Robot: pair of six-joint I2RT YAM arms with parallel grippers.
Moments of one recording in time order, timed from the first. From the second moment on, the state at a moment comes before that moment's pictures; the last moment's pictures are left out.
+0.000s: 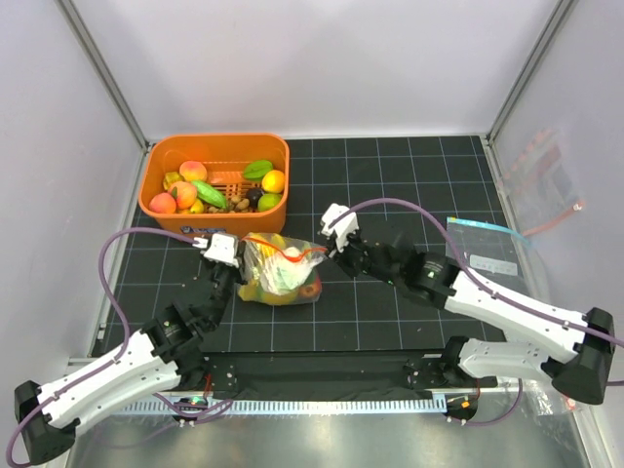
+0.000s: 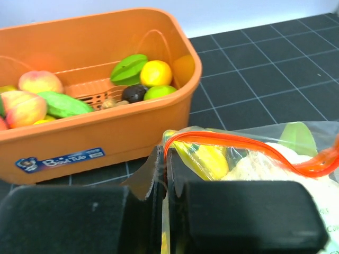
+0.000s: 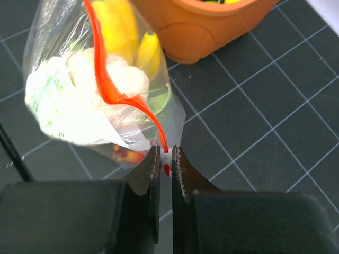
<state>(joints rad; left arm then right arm) -0.93 0.52 0.39 0.12 -0.66 0.02 0.99 1.08 0.95 -0.31 0.12 -0.11</state>
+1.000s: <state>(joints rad) -0.82 0.51 0.46 0.04 -0.67 -0.30 0.96 1.11 0.84 0.13 0.50 0.18</state>
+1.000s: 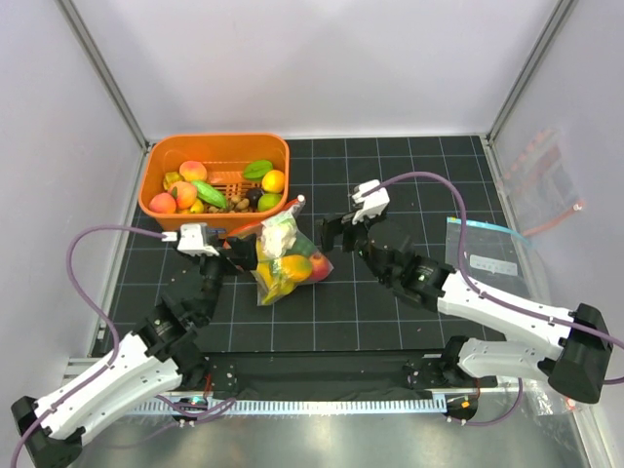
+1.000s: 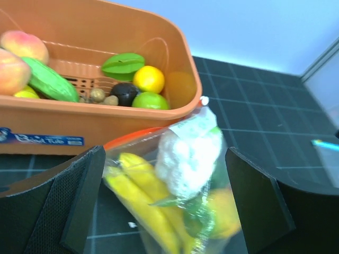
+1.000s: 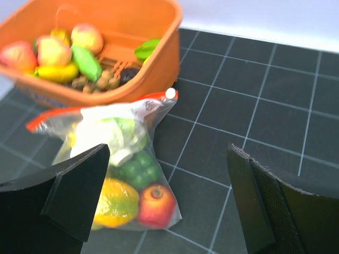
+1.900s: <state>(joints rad) -0.83 0.45 0.58 -0.11 -0.64 -0.55 0.96 0.86 0.81 0.00 0.82 0.31</state>
